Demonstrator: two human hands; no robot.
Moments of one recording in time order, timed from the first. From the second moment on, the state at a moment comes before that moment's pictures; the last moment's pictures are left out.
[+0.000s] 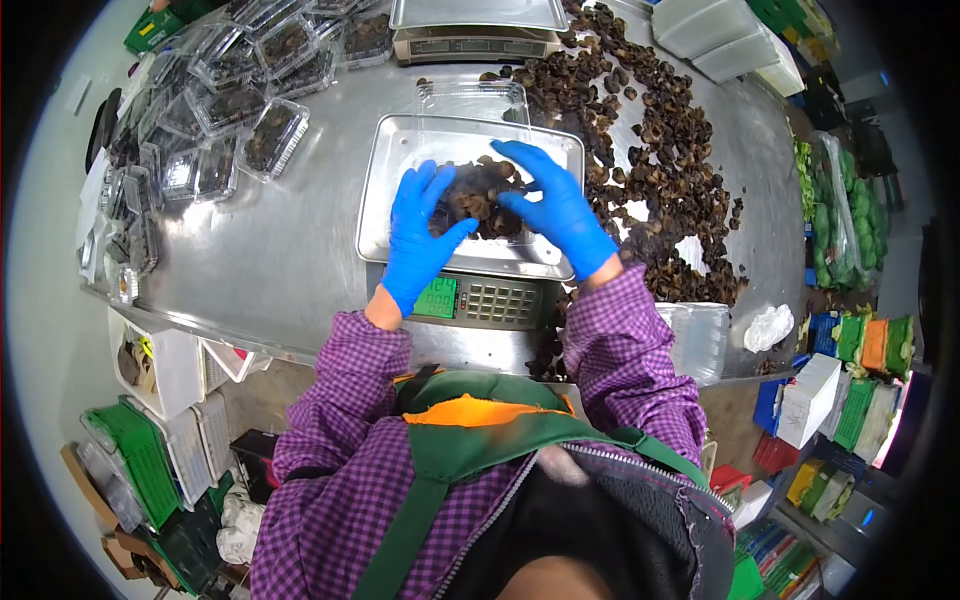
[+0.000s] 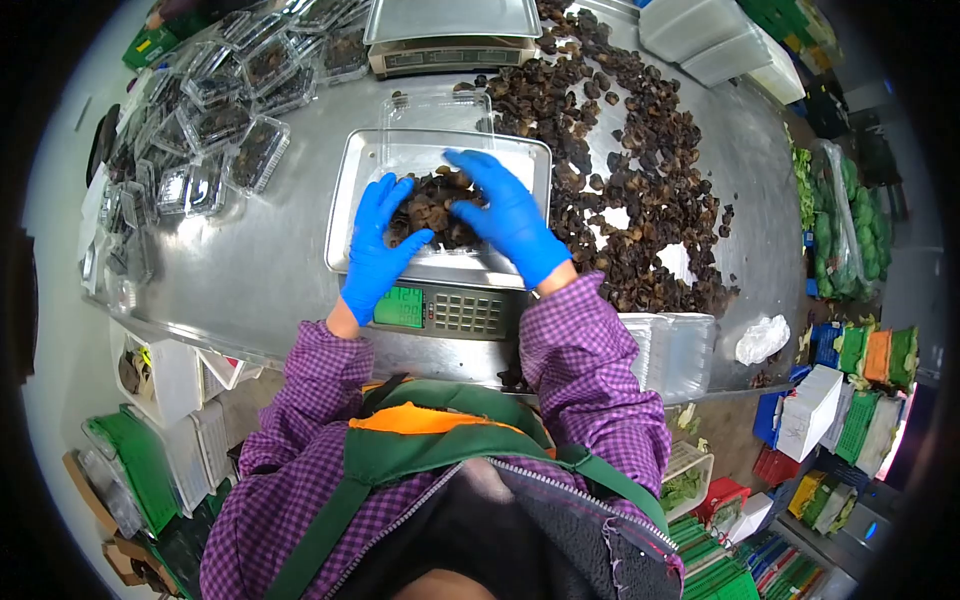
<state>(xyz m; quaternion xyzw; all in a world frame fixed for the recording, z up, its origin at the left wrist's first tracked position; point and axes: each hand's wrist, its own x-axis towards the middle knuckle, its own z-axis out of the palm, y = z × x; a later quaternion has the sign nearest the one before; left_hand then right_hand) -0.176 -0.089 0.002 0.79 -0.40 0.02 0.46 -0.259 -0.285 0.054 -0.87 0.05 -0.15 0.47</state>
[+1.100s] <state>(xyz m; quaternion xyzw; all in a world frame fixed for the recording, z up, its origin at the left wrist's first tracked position) -0.154 -0.056 0.002 0.72 -0.15 -0.12 0.66 -0.265 -0.294 0.038 -0.92 0.13 -0.22 0.31</state>
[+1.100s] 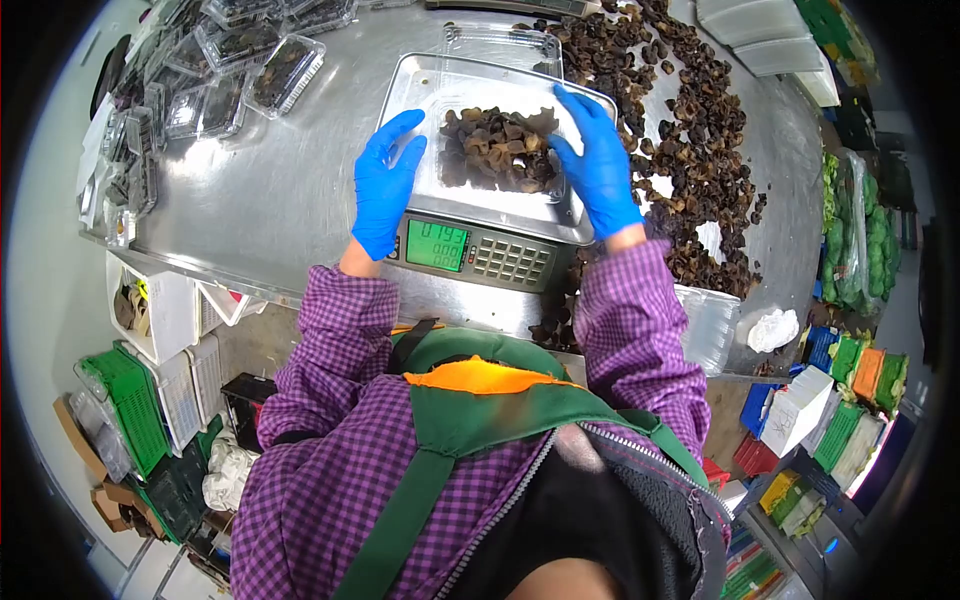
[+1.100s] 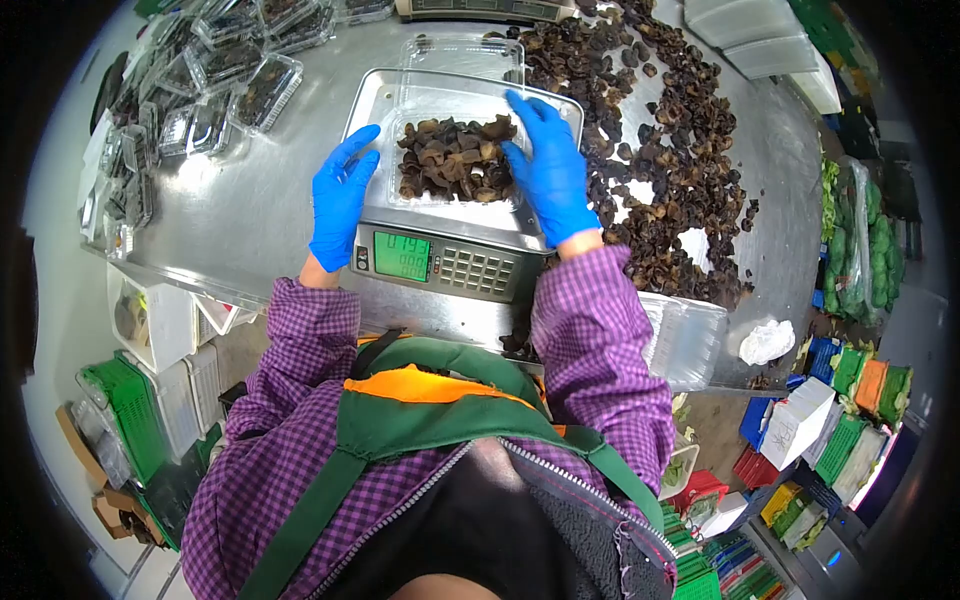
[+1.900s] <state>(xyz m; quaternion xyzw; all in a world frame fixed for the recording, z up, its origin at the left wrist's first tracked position) -0.139 -0.057 0.029 0.76 -0.21 -0.25 0.57 -0.329 -0.269 0.028 -0.67 0.38 -0.09 0.63</state>
